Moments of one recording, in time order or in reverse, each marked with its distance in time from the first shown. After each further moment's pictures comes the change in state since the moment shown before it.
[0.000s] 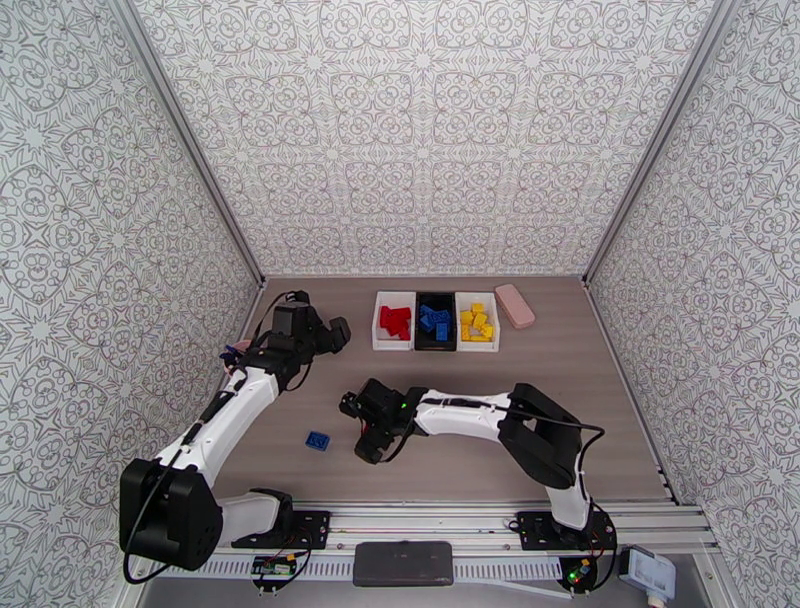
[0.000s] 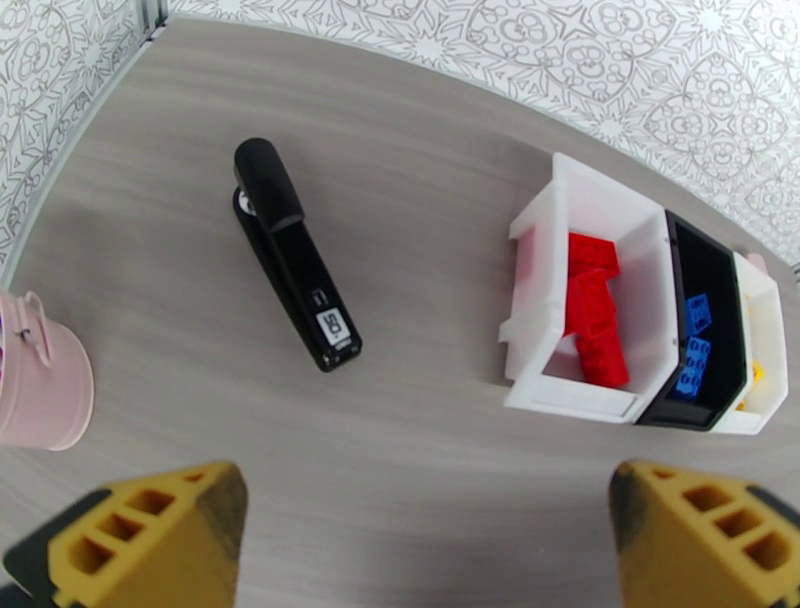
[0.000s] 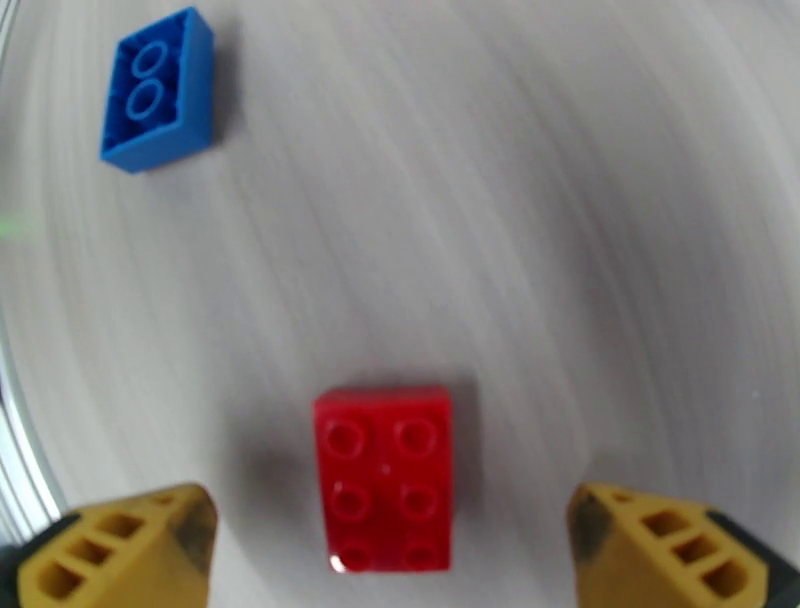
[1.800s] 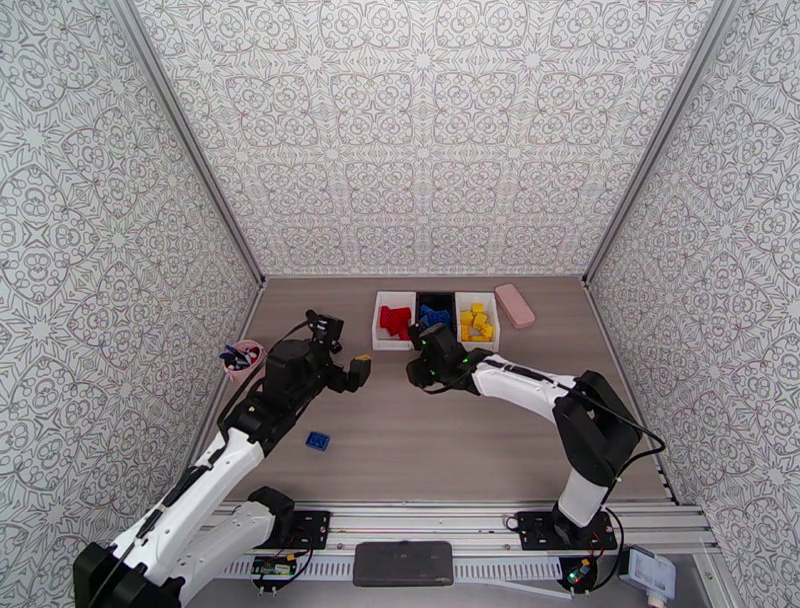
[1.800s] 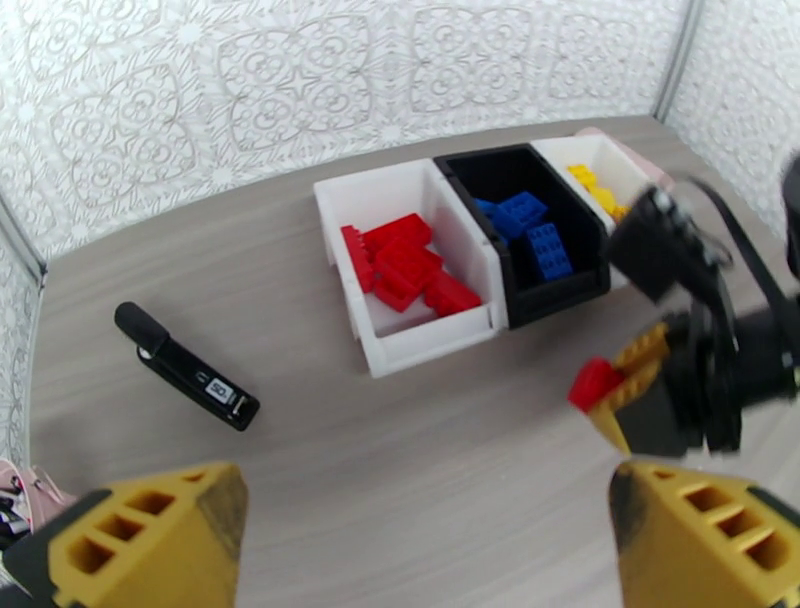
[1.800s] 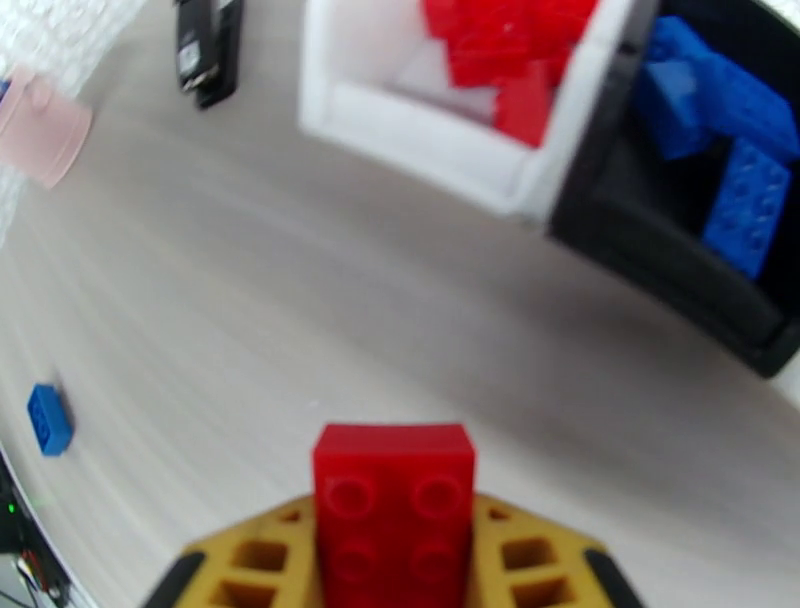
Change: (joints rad) left arm -0.238 -0.406 -0.287 0.156 0.097 0.432; right arm -0.403 -0.241 -0.153 0.174 -0.014 0.289
